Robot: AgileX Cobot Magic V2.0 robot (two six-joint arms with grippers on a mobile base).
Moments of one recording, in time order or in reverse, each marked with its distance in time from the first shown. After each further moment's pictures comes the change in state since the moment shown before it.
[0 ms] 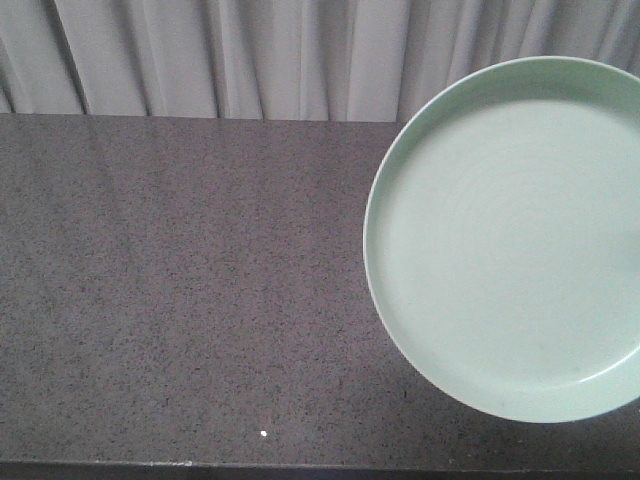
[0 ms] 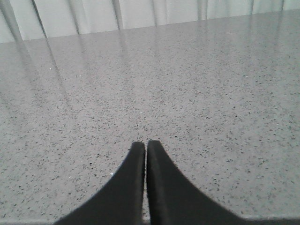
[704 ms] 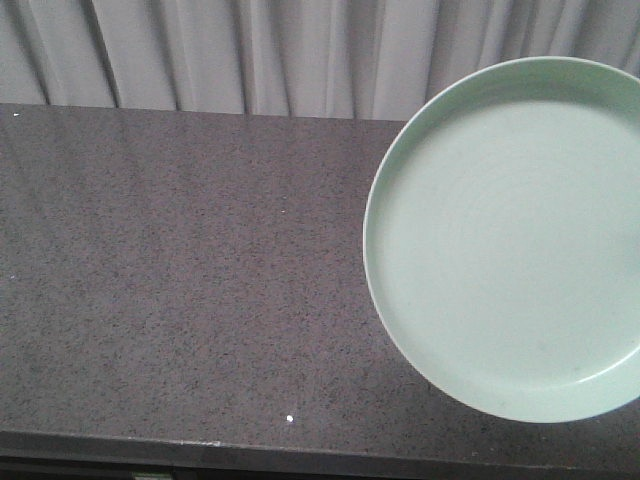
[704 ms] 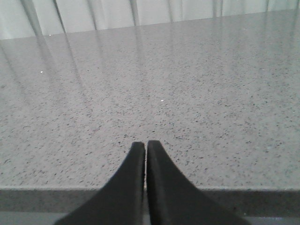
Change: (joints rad) left arm 0.000 0.000 0.000 0.000 0.000 0.000; right arm 0.000 0.000 0.000 0.000 0.000 0.000
